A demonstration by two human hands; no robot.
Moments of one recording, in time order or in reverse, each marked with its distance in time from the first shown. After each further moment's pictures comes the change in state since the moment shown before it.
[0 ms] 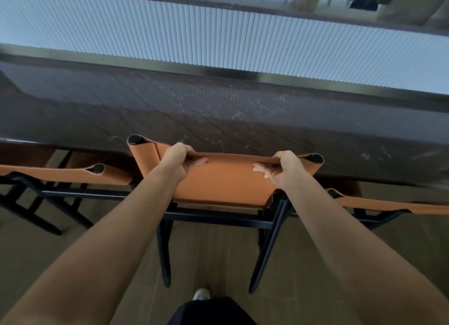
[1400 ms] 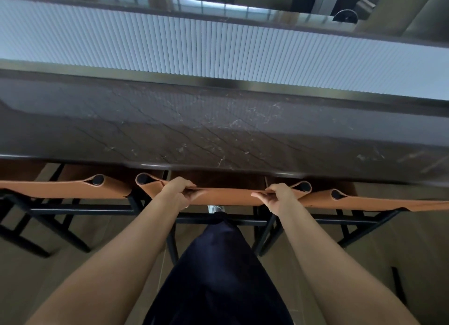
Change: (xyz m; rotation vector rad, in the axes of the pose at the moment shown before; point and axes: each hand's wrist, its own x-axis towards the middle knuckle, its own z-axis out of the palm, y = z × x) left_hand 0.031 -0.035 -0.044 -0.030 -0.004 -0.188; right_hand 0.038 0.059 -0.030 0.084 0.159 -0.019
